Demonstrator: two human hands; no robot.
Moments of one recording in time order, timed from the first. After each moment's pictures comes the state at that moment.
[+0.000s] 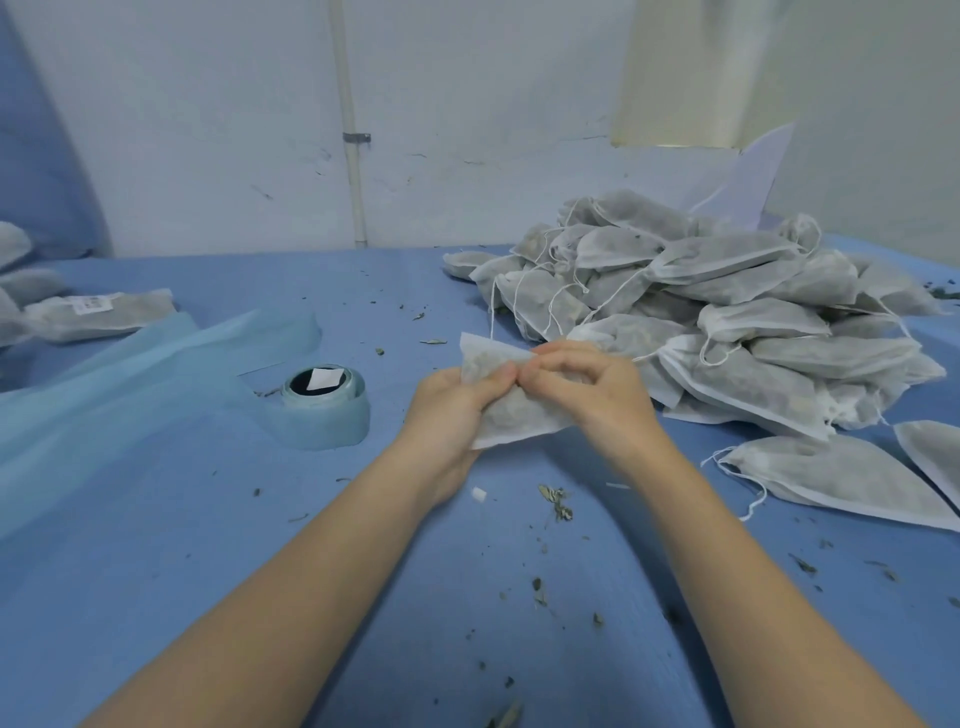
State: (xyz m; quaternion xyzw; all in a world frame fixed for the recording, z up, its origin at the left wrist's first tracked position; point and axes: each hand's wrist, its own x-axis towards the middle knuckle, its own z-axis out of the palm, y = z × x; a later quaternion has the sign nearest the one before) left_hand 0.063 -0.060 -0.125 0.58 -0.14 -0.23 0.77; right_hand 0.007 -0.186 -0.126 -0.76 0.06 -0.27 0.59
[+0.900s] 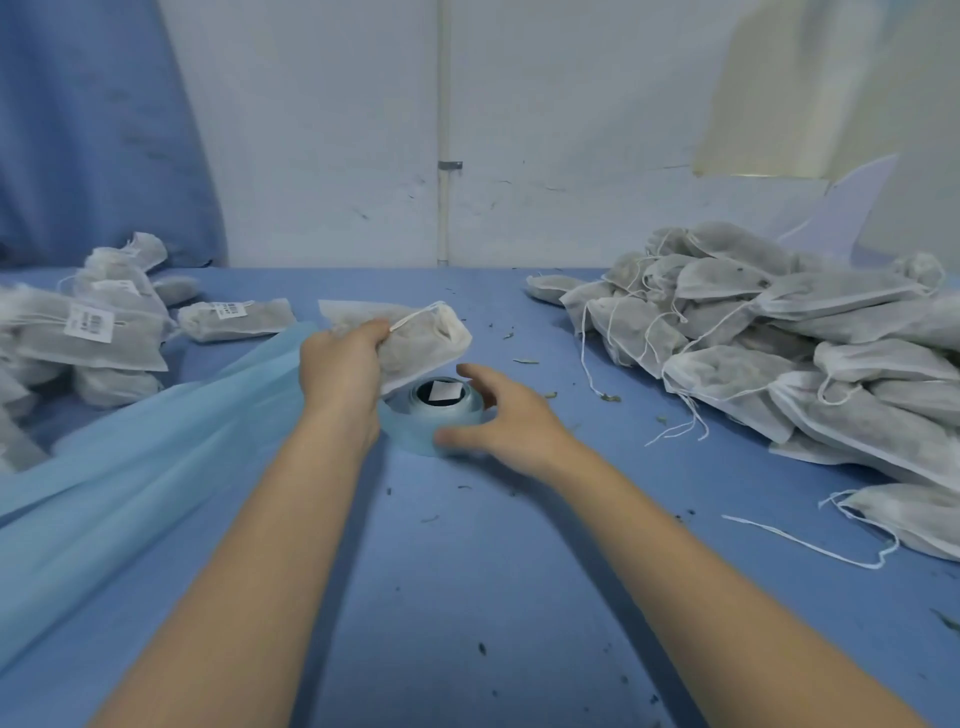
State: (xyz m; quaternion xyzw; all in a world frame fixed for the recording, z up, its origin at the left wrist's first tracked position) left_hand 0.133 0.064 -0.088 0.59 0.07 0.08 0.80; right_hand 0.090 -0.075 -0.138 -0.88 0.02 -0.07 0.47
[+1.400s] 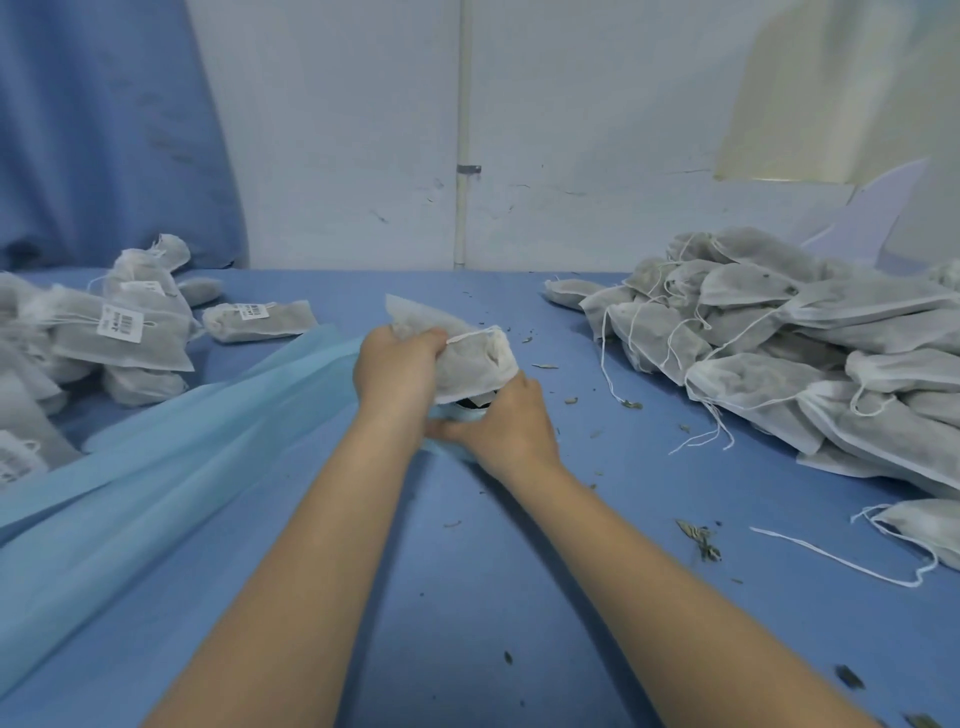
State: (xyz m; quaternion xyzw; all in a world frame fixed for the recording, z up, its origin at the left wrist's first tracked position) left_hand 0.136 0.053 -0.093 0.71 0.02 0.09 0.69; right_hand 0.107 -0.040 -0.144 -0.88 0.15 -0.16 0.42
